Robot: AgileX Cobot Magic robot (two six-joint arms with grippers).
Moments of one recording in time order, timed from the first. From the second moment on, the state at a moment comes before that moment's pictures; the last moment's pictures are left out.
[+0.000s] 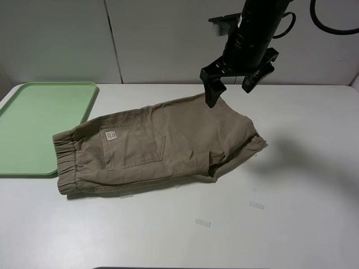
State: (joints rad) left arm -0.24 0.08 -0.49 0.04 1.06 -0.01; right arm 0.48 1.91 -1.59 0.01 1.10 -0.02
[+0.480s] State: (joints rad) left arm -0.24 0.08 -0.49 0.02 1.06 0.02; right arm 0.48 1.91 -1.59 0.01 1.10 -0.02
